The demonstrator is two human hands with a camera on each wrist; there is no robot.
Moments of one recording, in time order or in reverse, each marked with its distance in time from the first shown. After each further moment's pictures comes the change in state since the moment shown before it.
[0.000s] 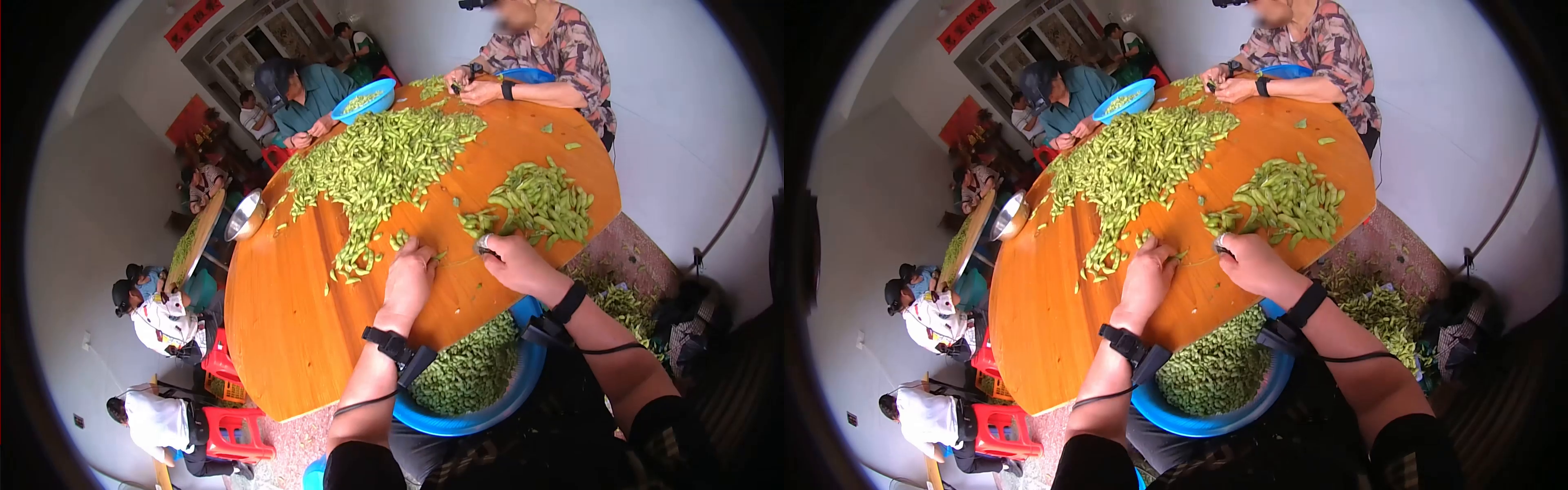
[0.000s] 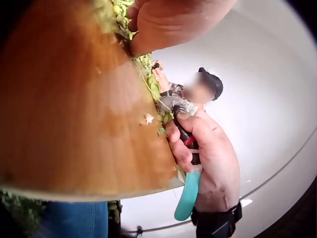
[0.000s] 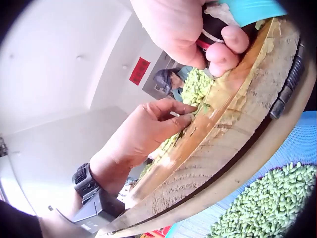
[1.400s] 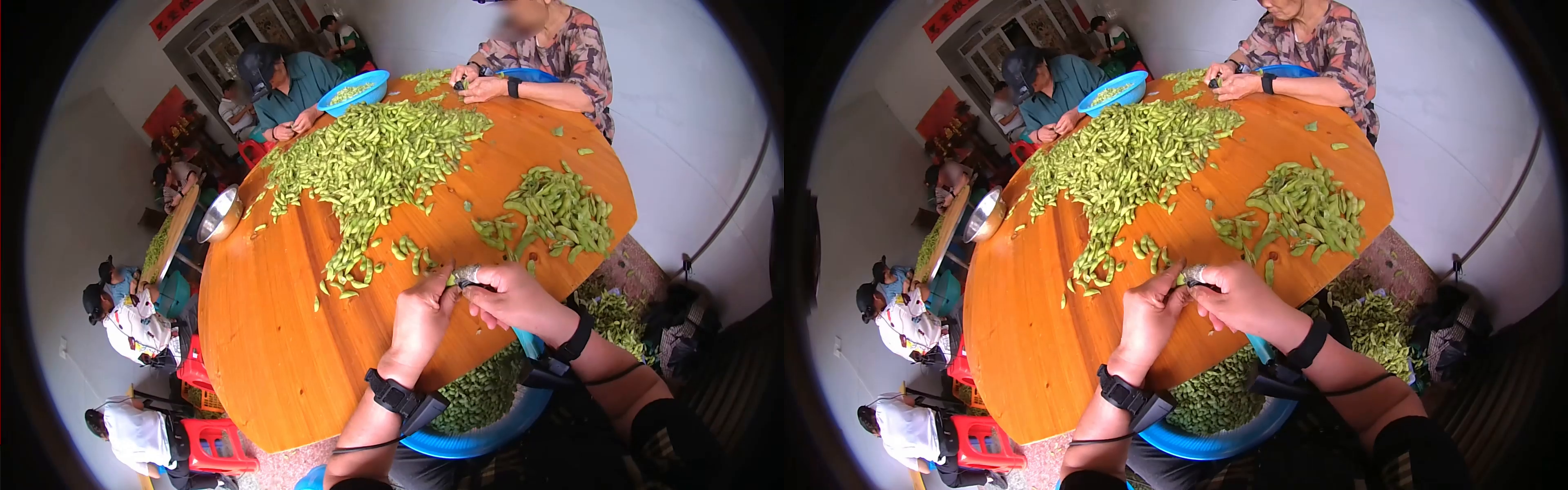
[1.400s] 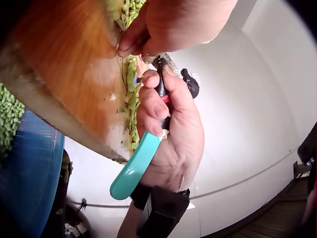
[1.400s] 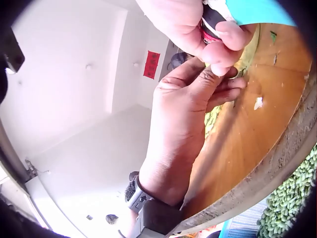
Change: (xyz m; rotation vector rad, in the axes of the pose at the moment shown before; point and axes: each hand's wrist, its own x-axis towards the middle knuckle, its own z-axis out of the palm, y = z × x) left_hand -0.025 0.000 -0.007 -0.429 -0.031 -0.121; right_hand 0.013 -0.063 0.026 0.565 -0.283 0.472
